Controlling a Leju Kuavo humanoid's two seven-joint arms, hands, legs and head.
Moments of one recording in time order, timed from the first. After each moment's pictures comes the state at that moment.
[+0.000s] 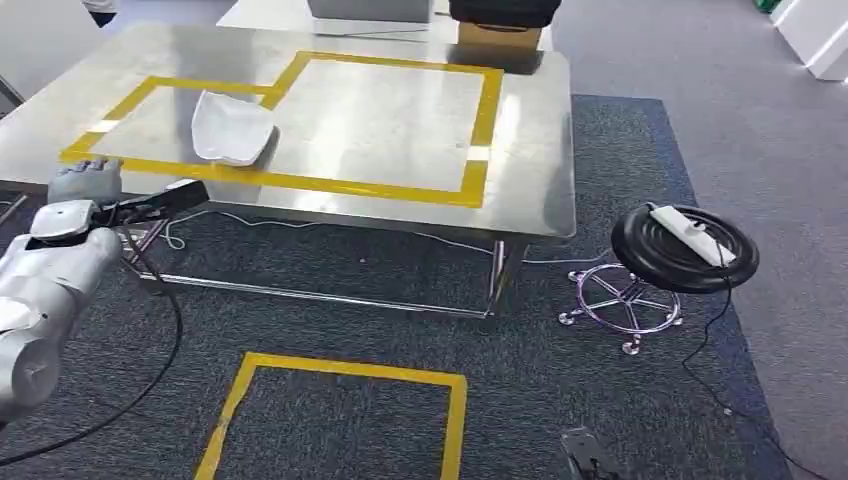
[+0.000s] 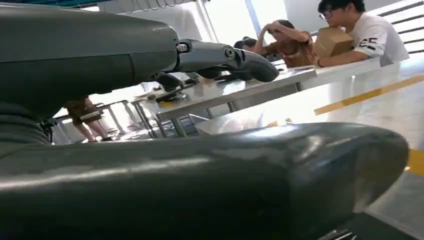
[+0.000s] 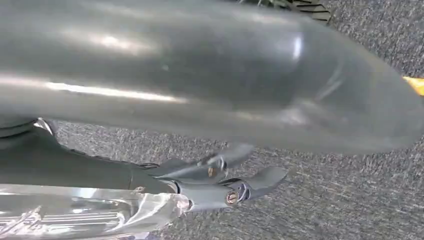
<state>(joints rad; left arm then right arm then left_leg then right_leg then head) -0.85 0.35 0.11 -0.36 -1.57 0.12 0.15 -0.24 0.21 -0.96 -0.23 1.28 -0.04 -0.07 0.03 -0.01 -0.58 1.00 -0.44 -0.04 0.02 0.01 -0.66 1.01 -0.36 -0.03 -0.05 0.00</state>
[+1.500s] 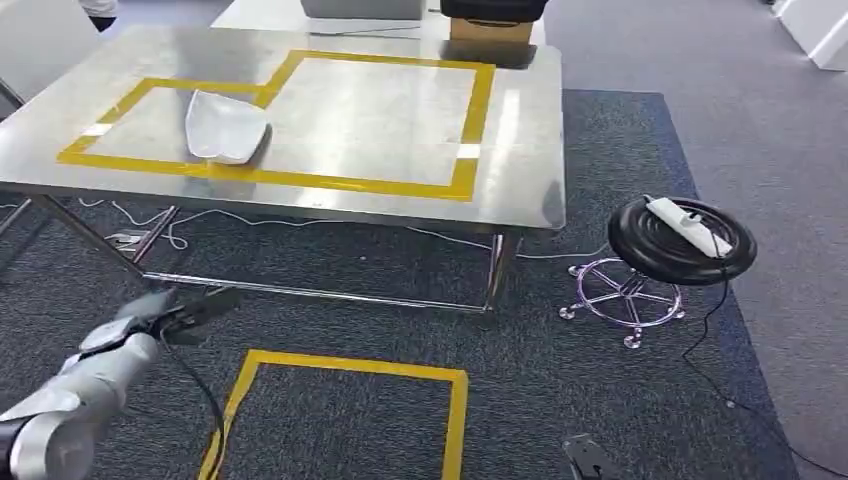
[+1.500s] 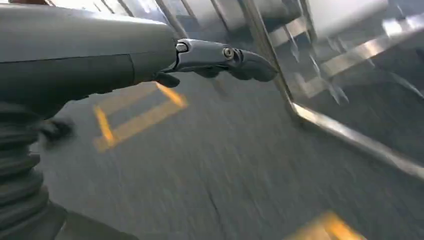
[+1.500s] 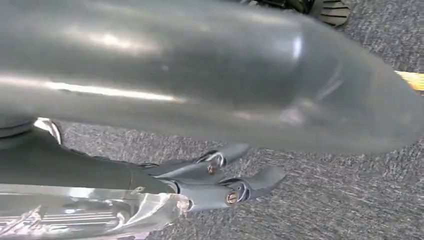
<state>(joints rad) -0.45 0.19 0.39 -0.32 -1.37 0.09 -0.05 -0.22 0.21 -0.96 -0.22 1.27 -0.04 -0.08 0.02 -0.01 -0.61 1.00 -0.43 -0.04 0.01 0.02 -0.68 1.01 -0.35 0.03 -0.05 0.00</state>
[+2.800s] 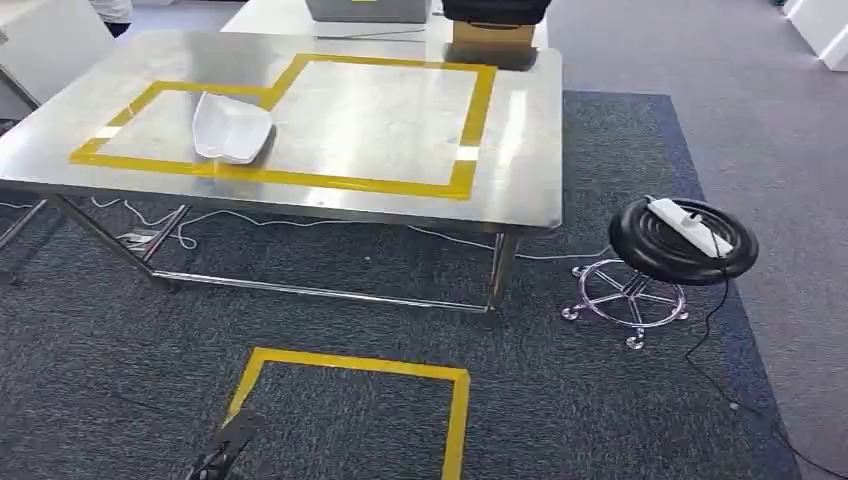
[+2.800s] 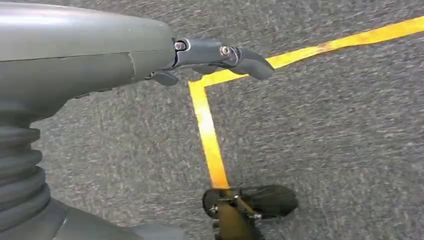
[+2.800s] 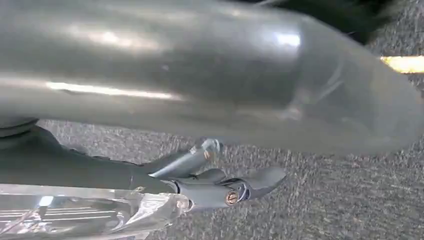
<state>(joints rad) -0.08 -0.12 0.86 -0.26 -1.13 0.11 -0.20 -0.10 0.18 -1.05 -0.23 1.21 -0.06 -0.12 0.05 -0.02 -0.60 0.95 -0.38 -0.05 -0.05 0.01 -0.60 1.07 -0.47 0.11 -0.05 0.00</state>
